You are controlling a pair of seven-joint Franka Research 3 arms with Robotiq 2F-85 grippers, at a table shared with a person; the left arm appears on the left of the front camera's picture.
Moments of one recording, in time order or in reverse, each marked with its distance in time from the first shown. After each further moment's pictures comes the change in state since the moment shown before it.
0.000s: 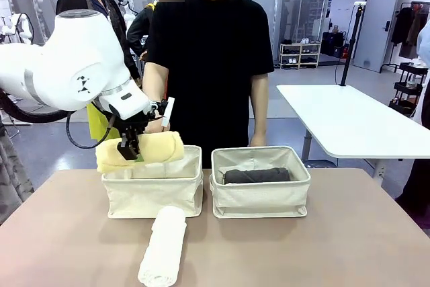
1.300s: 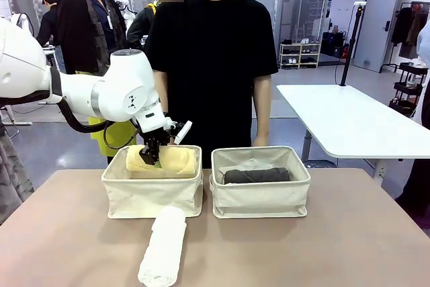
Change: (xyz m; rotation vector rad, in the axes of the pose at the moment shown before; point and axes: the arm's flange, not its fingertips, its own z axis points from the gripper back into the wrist) left arm 0.003 0.092 -0.124 -0.100 -0.010 -0.292; right arm 0.000 0.000 0.000 0.000 0.000 0.000
